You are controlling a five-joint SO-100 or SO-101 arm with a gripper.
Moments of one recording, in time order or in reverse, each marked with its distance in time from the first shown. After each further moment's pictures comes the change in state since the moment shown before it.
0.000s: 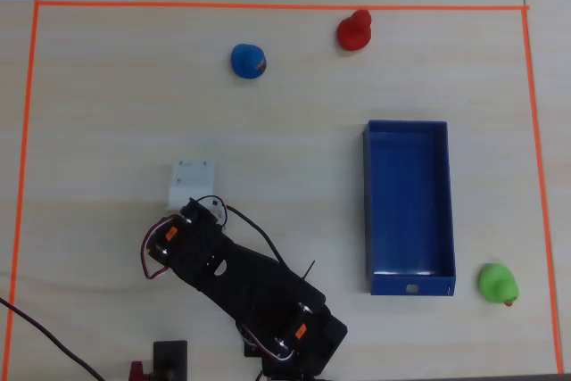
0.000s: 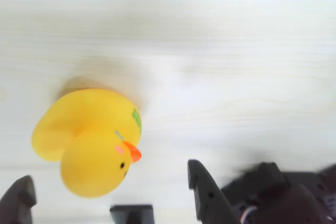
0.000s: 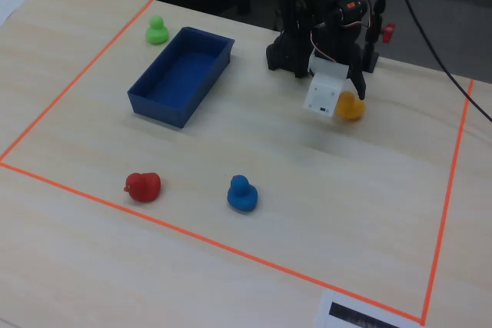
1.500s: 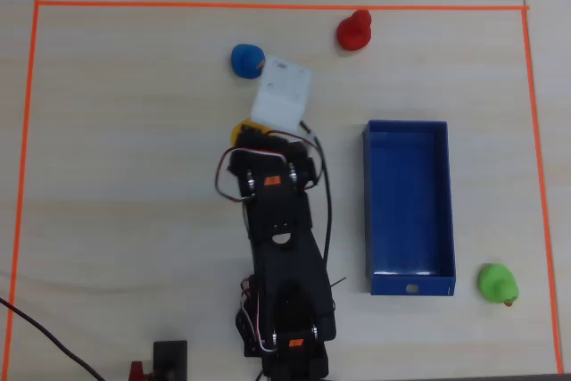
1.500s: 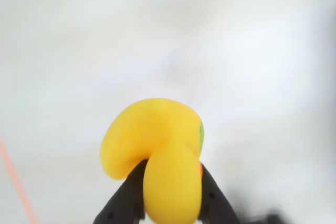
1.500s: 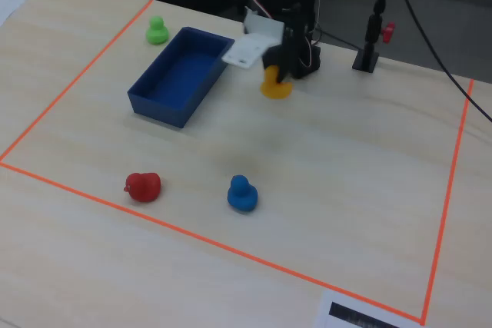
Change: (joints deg) arm 47.2 4.4 -31.8 9.4 -26.5
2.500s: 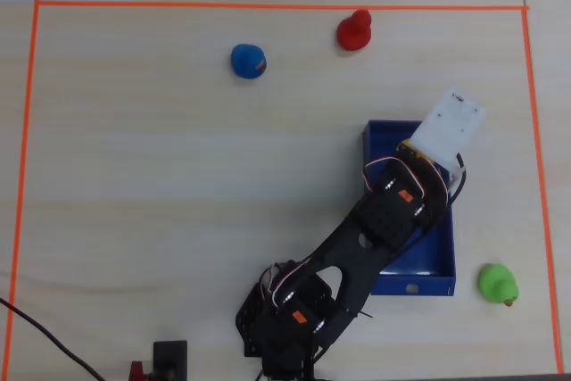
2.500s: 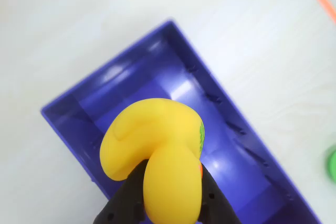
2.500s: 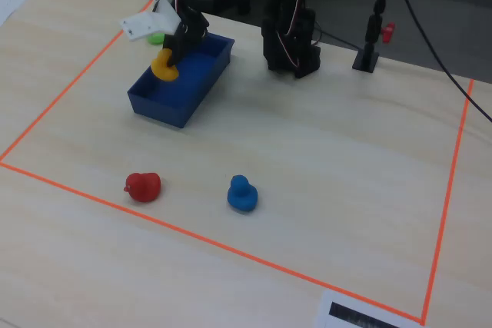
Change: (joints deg) arm 50.1 -9.8 15.0 -31.4 -34.7
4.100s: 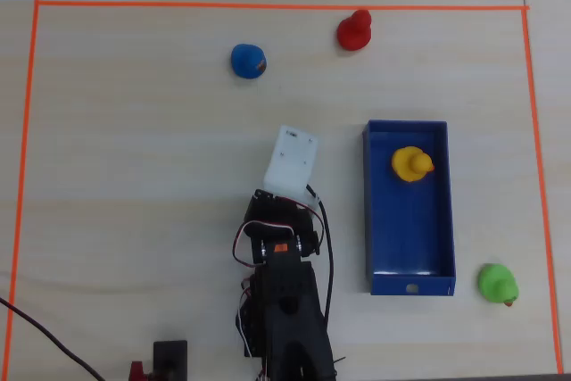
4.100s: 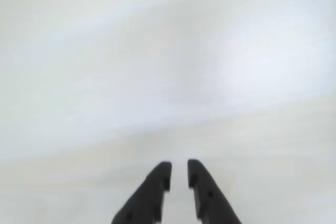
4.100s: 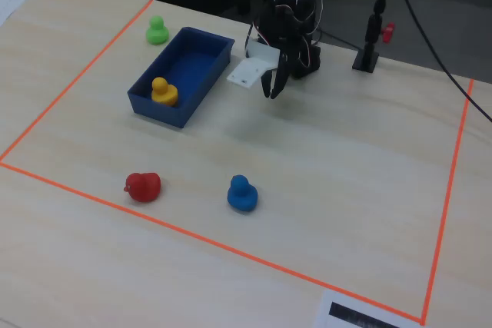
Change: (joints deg) arm -51.2 52.7 44.6 15.8 33.8
